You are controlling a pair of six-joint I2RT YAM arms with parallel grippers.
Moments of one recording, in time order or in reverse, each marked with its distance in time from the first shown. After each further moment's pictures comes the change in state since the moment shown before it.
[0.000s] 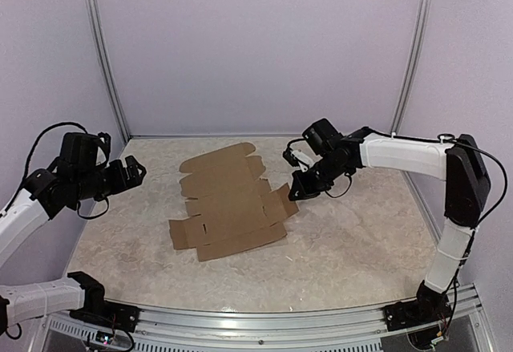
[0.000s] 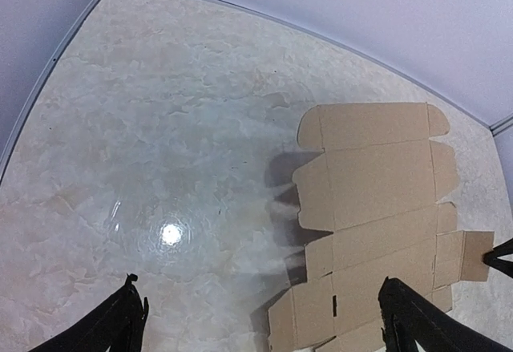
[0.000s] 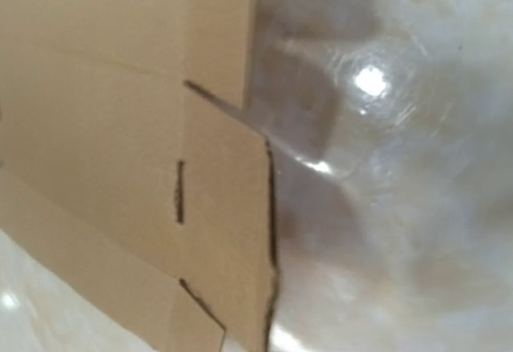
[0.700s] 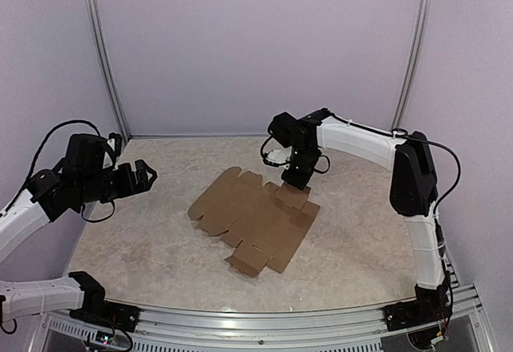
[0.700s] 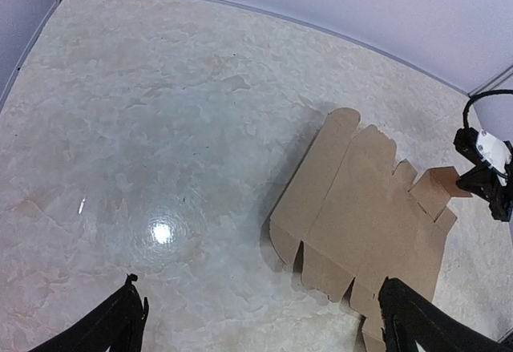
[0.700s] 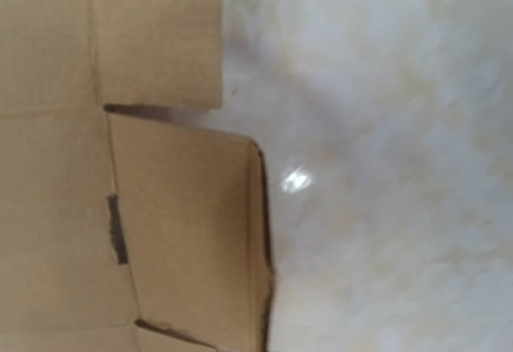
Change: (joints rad) left arm -0.114 0.005 0.000 0.010 0.000 0.003; right arm 0.035 0.397 0.620 -0.504 0.504 -0.563
